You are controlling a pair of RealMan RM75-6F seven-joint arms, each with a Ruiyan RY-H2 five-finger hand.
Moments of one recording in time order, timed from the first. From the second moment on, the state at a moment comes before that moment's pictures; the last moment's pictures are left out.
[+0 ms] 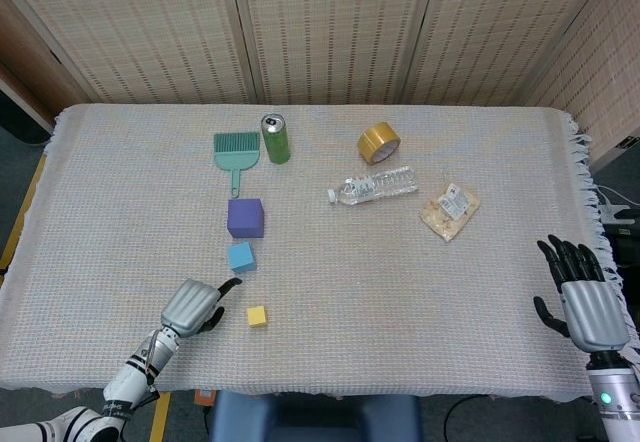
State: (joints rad) left arm -0.54 -1.52 0.02 -1.48 1.37 1.04 0.30; right arm 0.10 -1.12 0.06 -1.61 -1.47 1.42 -0.07
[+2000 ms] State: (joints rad) left arm -0.60 -1.62 -0.06 -1.26 1.29 0.93 0.23; right arm 0.11 -1.13 0.07 -1.61 -1.43 1.41 -0.10
